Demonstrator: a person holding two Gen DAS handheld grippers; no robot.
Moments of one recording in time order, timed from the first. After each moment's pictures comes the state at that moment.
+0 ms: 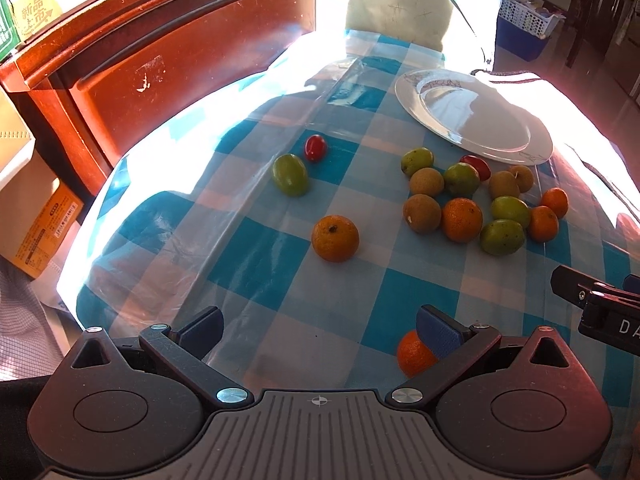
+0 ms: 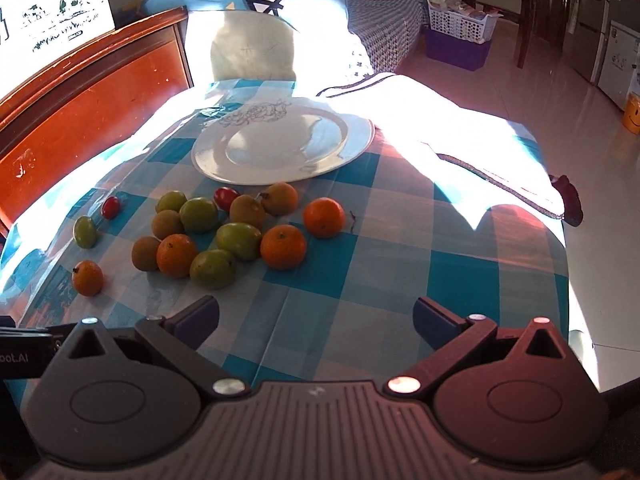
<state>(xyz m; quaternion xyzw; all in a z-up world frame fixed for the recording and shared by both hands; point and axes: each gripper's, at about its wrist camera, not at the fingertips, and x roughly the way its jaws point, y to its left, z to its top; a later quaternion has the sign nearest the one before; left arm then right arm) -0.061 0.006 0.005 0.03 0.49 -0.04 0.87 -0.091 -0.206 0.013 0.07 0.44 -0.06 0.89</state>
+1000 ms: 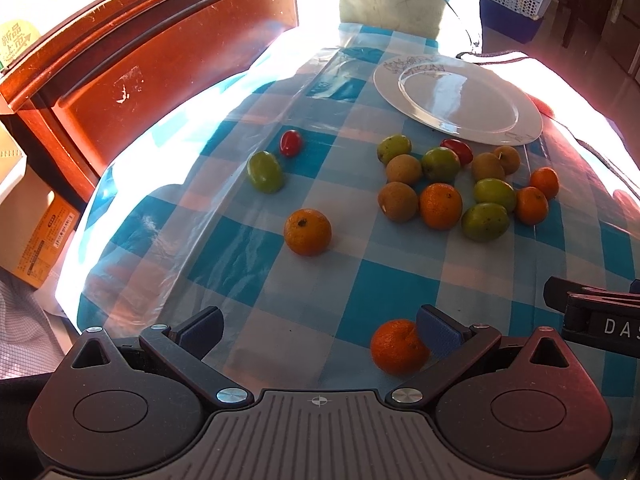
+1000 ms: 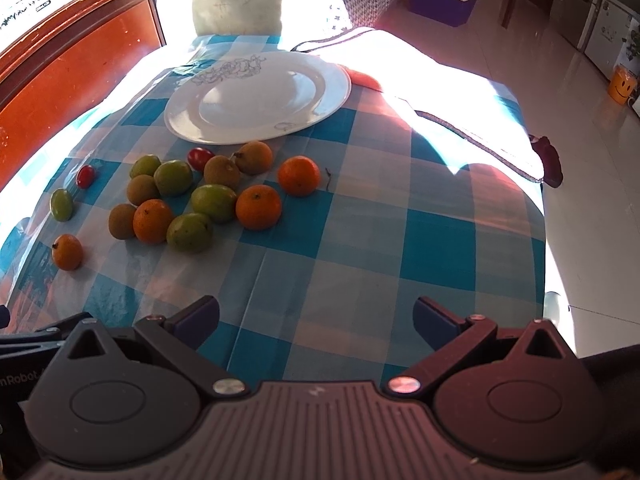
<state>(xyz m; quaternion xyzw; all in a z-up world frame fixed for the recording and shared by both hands) -0.062 -0.016 0.003 0.06 0.50 -0.04 0.86 -0.086 -0.207 0.011 0.07 0.50 -0.09 0.86</state>
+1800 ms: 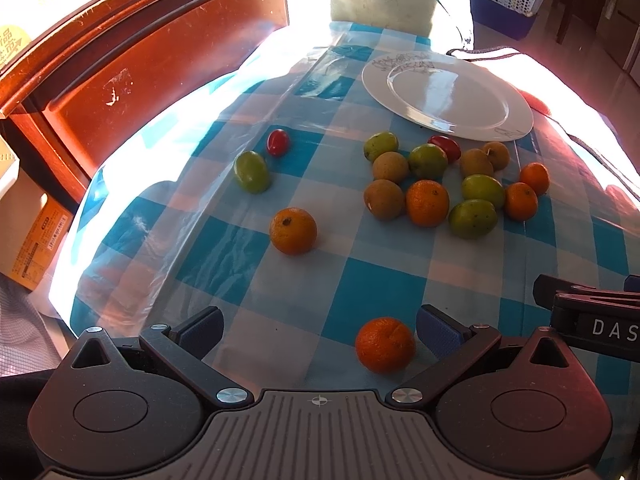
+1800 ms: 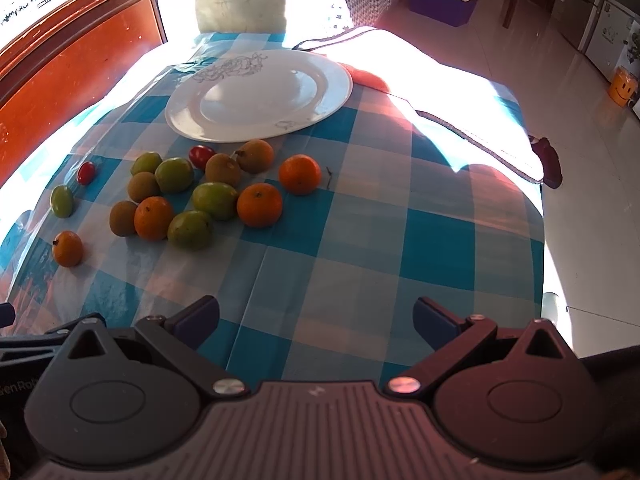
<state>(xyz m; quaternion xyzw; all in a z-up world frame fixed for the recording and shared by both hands) -0.064 -0.022 0.004 0.06 0.50 -0.05 0.86 -0.086 -0.206 0.012 0.06 0.50 -0.09 0.86</state>
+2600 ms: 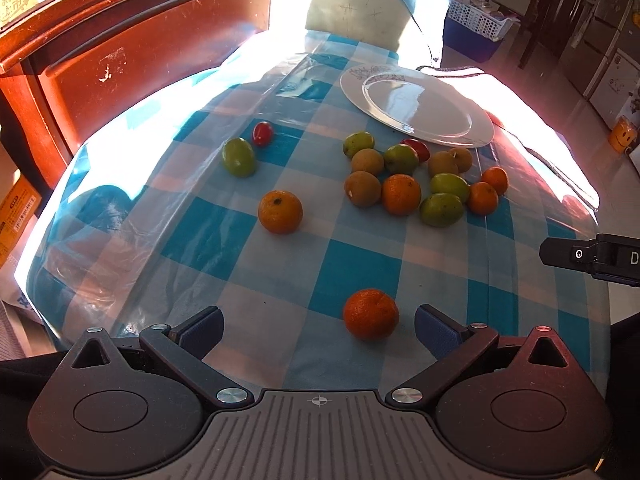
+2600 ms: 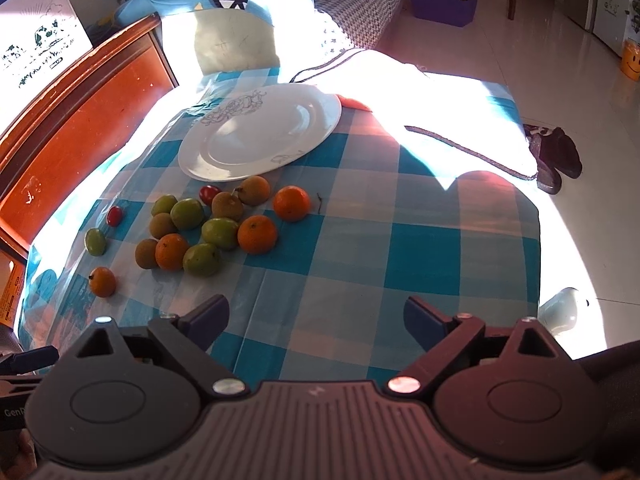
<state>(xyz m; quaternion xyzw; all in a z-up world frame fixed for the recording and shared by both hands) -0.086 0.003 0.003 0.01 0.49 -0.12 0.87 -0.105 -0.240 0.030 0.13 0.47 -0.05 0.87</state>
